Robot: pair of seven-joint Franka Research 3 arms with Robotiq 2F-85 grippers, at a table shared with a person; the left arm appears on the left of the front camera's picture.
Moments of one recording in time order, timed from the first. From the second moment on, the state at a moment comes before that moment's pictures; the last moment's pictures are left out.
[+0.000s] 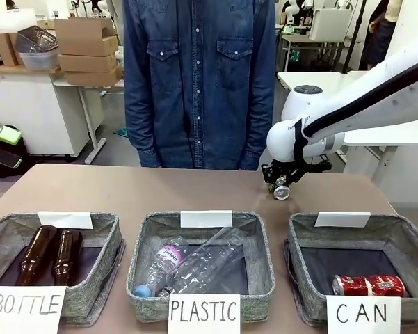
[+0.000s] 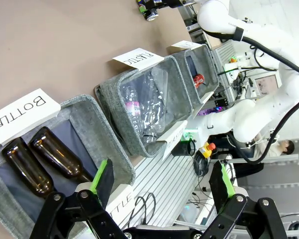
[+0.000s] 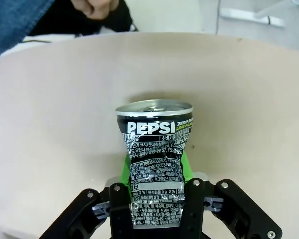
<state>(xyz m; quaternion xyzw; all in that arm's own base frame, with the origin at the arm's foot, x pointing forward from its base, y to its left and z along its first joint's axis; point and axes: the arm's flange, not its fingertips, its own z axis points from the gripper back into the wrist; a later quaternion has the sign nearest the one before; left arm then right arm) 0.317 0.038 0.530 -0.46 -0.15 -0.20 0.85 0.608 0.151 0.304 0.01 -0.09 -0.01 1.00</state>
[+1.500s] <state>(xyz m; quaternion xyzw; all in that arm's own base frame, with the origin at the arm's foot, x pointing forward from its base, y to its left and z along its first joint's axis) 0.318 0.038 0.531 -0.46 -0.15 -0.20 0.85 0.296 0.029 0.488 0.08 -0.04 0.31 0.95</state>
